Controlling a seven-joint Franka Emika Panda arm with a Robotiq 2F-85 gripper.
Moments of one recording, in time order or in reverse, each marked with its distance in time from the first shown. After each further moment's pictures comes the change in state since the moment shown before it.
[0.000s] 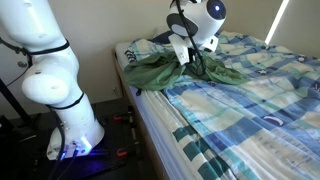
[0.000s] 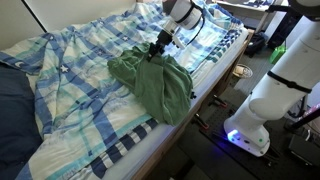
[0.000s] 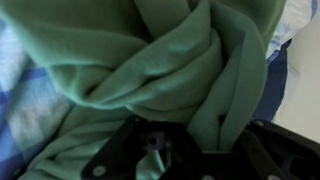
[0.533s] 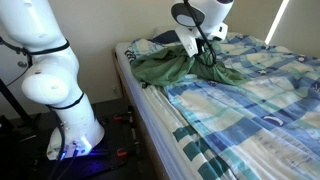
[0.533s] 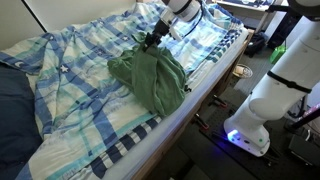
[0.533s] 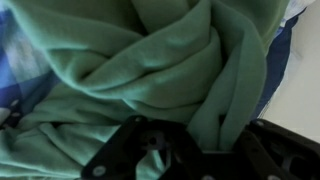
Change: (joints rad) arm -0.002 0.003 0.000 0.087 -0.002 0.045 0.001
